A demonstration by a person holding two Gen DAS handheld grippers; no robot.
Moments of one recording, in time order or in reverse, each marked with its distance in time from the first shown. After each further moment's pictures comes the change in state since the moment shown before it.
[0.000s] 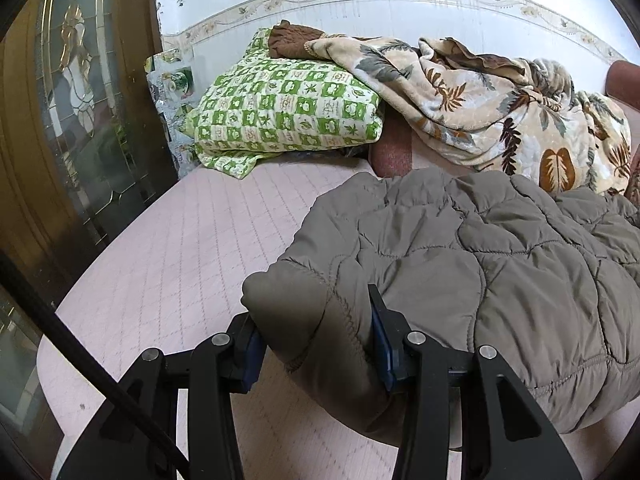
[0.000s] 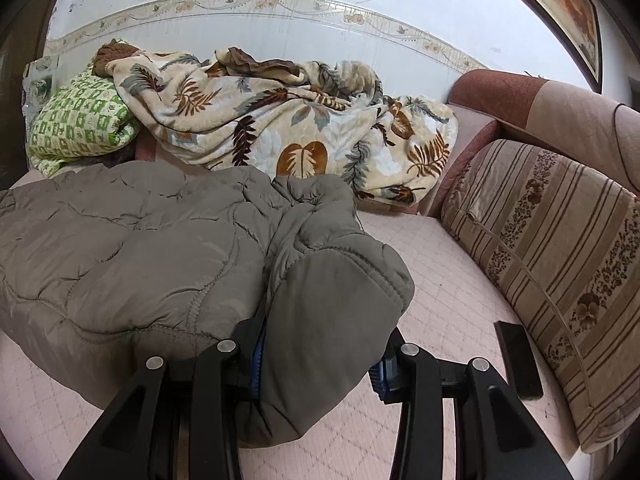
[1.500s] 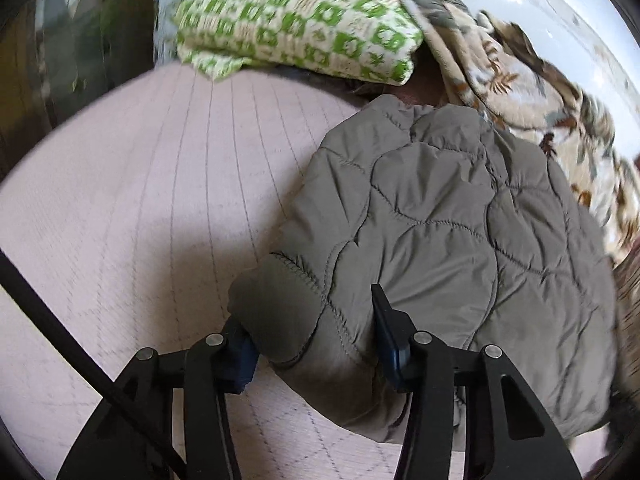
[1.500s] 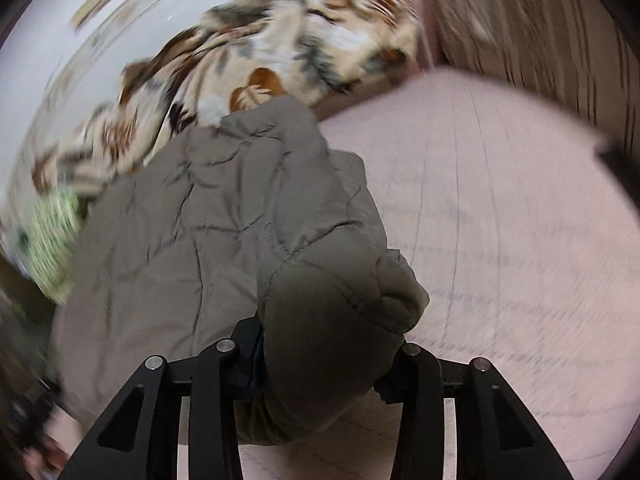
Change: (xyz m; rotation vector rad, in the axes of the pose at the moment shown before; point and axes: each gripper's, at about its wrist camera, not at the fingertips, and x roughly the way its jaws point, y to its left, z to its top) left arm 0.120 0.002 0.007 -0.263 0.247 -0.142; right arm 0.127 -0.041 -0.021 0.534 0.238 0.230
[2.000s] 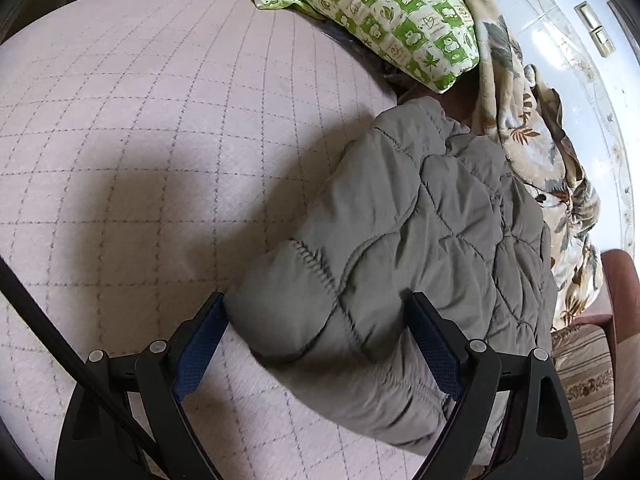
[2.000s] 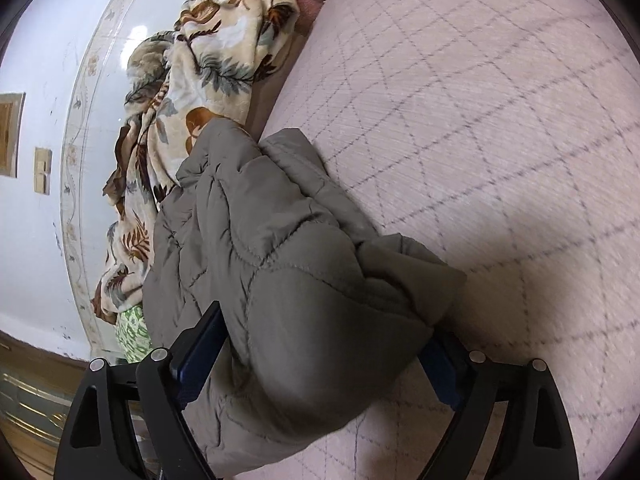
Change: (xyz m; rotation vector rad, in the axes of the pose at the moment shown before) left arm 0.025 0.048 -0.009 -0.364 0.147 -0.222; right arm 0.029 -0.079 -0.026 0.641 0.094 0.335
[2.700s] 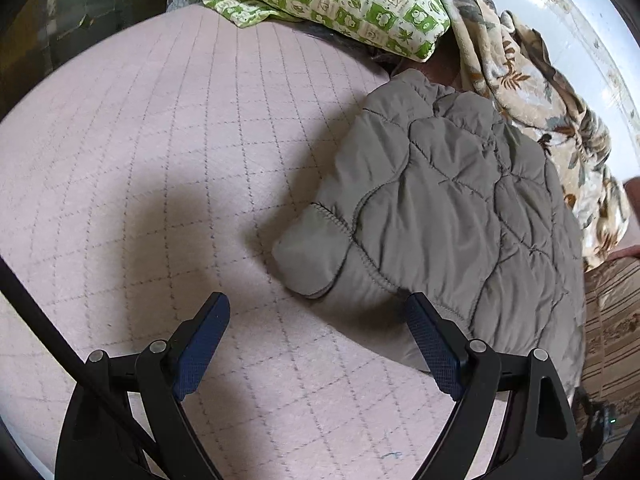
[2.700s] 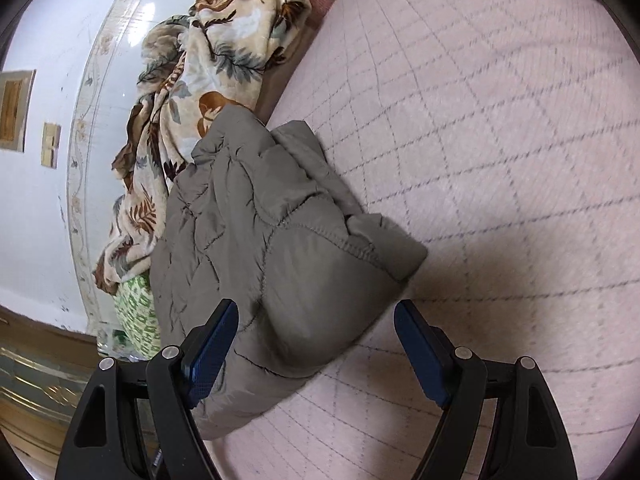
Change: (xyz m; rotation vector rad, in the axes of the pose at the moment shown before) left arm -0.039 -0.008 -0.016 0.200 0.041 0.121; right arm -0.037 -0.006 -0.008 -0.045 0.071 0.000
